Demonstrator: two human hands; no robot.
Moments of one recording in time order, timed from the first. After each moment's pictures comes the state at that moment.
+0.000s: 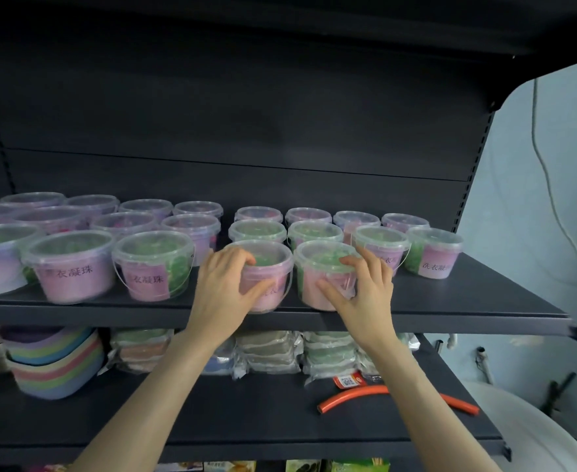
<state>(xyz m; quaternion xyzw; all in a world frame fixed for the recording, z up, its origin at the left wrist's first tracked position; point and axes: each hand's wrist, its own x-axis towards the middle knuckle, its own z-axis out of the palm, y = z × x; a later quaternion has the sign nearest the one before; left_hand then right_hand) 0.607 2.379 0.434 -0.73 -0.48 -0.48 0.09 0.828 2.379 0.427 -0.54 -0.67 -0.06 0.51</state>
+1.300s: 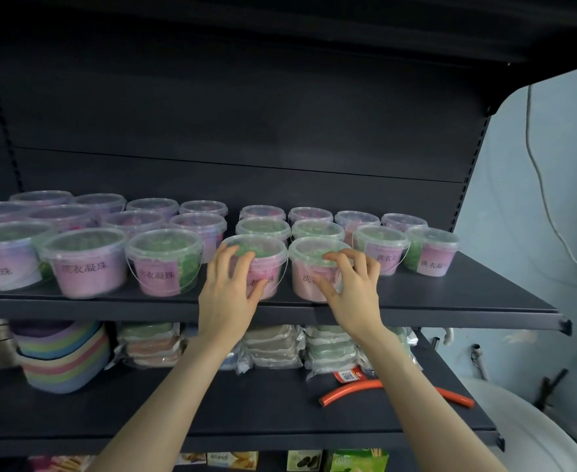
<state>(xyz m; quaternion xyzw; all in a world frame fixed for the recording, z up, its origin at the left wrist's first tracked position) 0.606 2.366 0.425 -0.70 -0.54 -0.45 0.14 0.807 2.375 0.433 -0.56 -0.70 -0.05 0.44</state>
